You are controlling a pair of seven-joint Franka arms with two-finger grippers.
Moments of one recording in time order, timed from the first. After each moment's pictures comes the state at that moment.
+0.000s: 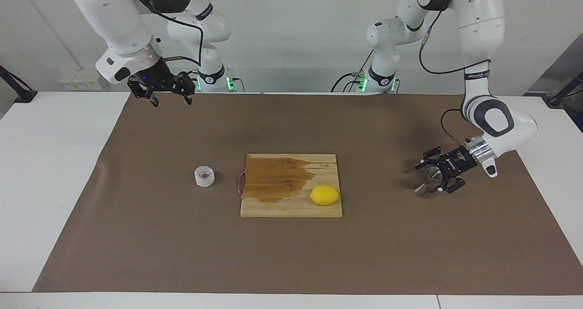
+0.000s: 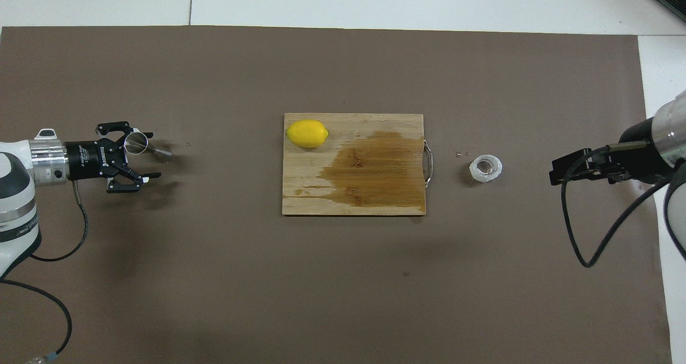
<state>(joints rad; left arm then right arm) 0.19 0.35 0.04 -2.01 -1.06 2.02 -0.86 0.06 -0.03 -0.01 -1.64 0.07 1.51 0.04</state>
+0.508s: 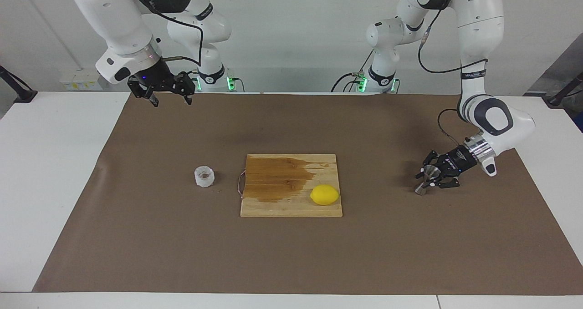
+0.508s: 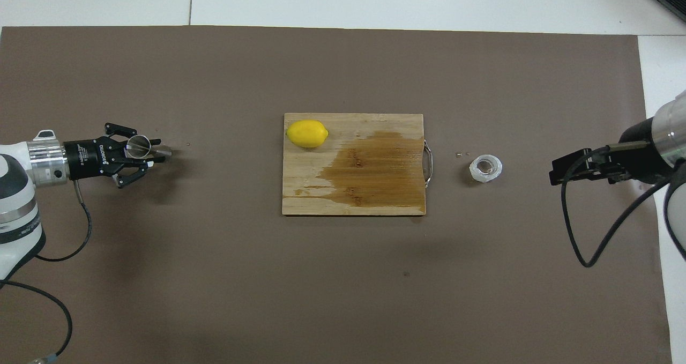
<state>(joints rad) 0.19 0.33 0.04 -2.01 -1.15 2.01 -0.86 0.06 -0.03 -0.01 -1.64 0.07 1.51 0.04</state>
